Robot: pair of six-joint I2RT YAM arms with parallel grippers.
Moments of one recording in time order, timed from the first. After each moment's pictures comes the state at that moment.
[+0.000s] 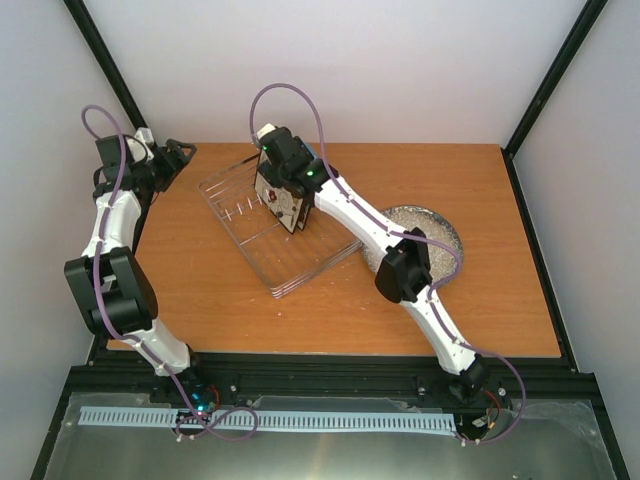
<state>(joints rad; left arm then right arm) 0.32 1.67 1.38 -0.27 0.69 -0.56 0.79 2.46 2.55 -0.64 0.41 -0.20</state>
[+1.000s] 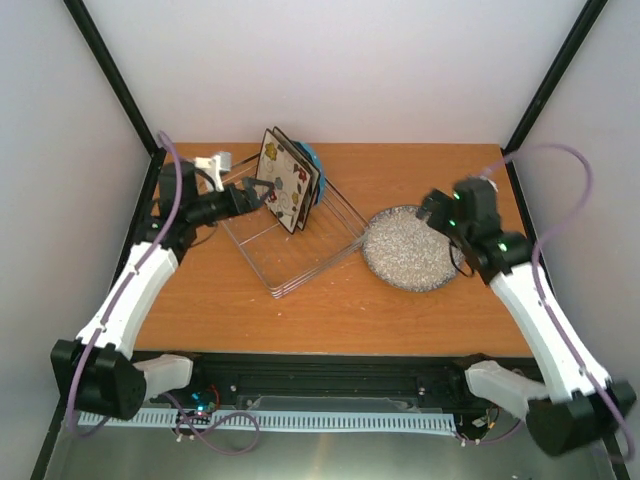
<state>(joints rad) -0.10 1.22 1.09 -0.29 0.63 -0.55 0.37 1.16 1.21 -0.70 0.25 0.62</state>
